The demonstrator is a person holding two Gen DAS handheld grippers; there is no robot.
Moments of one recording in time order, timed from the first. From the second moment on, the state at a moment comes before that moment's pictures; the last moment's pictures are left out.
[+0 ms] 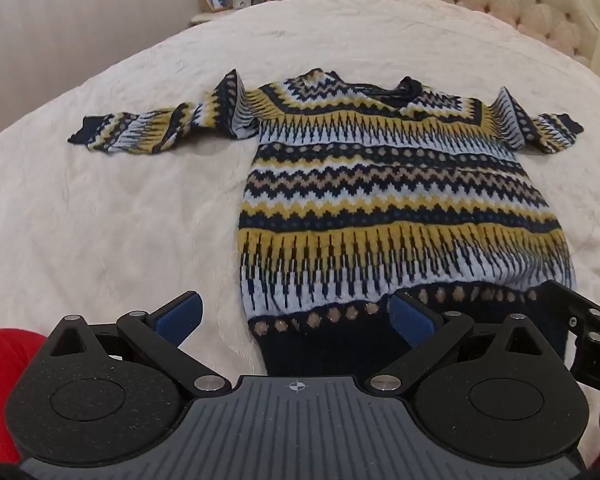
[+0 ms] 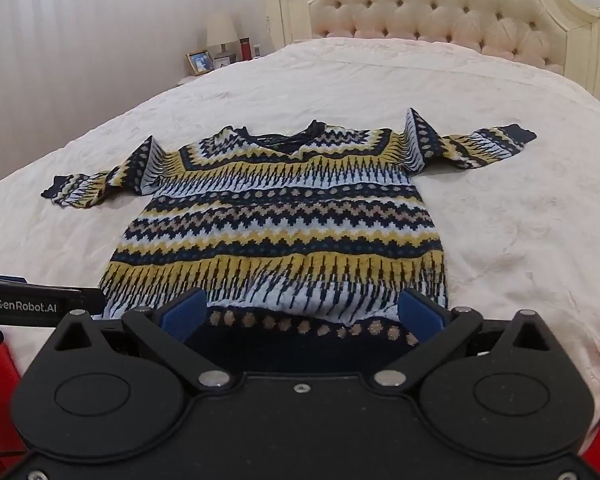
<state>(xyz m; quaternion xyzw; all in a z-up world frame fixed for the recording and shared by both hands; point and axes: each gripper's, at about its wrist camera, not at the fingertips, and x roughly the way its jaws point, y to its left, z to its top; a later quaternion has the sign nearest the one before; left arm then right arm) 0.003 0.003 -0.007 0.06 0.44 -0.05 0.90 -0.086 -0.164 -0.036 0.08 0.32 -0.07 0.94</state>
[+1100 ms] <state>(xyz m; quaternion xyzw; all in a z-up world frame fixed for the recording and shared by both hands) 0.007 0.006 -0.014 0.06 0.45 -0.05 0.89 -0.078 -0.154 -0.038 0.06 0.33 -0.06 0.94</state>
